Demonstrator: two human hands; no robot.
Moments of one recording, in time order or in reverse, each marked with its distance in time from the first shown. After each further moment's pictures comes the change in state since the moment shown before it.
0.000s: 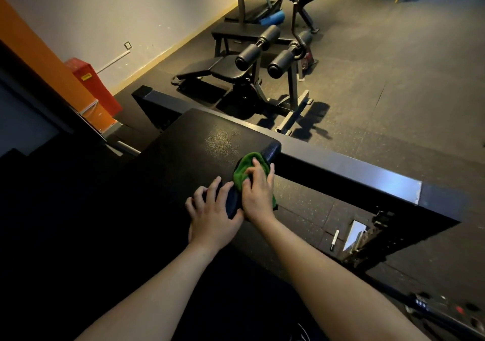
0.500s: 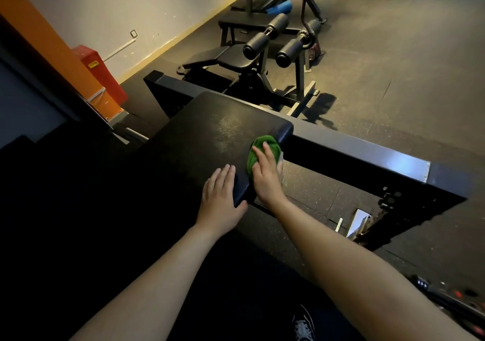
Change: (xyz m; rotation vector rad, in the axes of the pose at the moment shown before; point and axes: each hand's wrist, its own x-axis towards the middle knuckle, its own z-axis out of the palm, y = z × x) left_hand -0.026 -0.026 -0.013 -0.173 -0.121 0.059; right_hand -0.017 -0.001 0.003 -0.115 -0.128 0.010
